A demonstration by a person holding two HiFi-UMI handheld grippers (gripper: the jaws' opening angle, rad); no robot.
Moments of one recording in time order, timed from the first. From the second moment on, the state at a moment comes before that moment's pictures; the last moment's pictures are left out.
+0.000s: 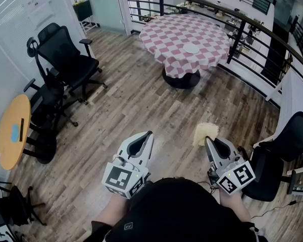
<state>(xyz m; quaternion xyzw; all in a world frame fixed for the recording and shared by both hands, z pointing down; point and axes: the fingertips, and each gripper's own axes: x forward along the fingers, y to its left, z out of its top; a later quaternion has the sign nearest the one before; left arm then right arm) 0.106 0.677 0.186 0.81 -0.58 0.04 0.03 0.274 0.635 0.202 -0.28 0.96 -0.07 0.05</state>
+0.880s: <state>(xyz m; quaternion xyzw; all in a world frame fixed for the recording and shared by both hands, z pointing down) 0.186 0.656 0.206 0.80 -0.60 0.03 0.05 0.375 0.615 0.225 -0.30 0.95 -0.10 0.04</state>
